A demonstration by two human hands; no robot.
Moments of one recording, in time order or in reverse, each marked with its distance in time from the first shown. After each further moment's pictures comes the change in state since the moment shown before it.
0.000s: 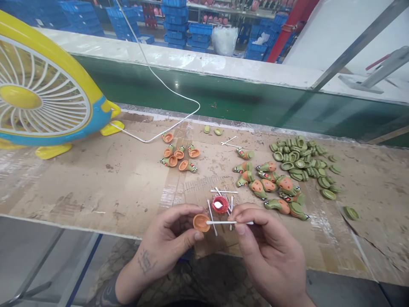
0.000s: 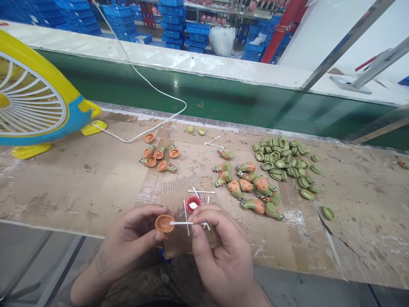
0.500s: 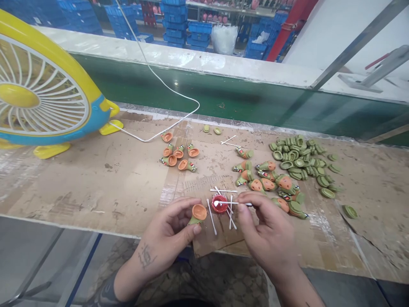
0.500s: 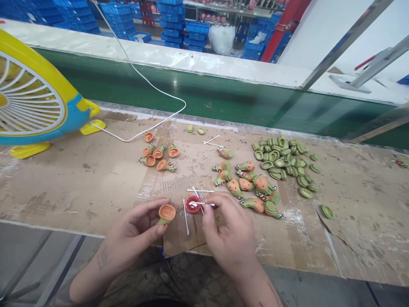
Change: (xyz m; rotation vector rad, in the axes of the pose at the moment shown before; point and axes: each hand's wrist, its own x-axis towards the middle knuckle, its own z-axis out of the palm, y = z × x) left_hand 0.004 -0.006 -0.003 0.041 -0.006 -0.003; right_hand 0.008 0.026 -0.009 -0.260 0.037 -0.040
